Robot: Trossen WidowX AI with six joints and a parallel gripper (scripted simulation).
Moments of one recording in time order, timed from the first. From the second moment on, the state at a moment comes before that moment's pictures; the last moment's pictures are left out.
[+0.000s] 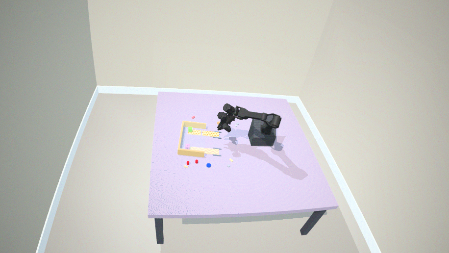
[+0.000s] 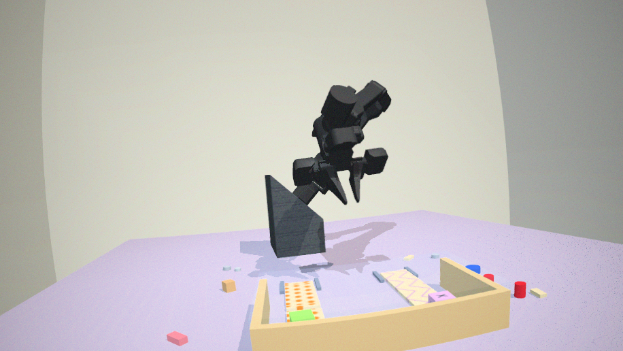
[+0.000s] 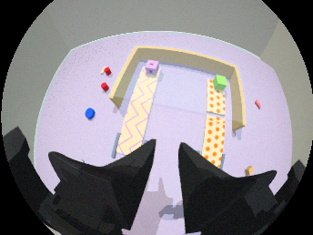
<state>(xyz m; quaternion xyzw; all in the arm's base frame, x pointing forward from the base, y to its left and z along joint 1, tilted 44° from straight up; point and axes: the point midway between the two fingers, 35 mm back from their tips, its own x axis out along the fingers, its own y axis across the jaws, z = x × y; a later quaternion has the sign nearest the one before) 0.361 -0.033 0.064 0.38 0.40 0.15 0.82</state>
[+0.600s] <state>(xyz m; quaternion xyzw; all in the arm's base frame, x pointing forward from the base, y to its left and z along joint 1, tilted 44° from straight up) 0.398 0.069 0.070 0.33 0.63 0.21 0.67</state>
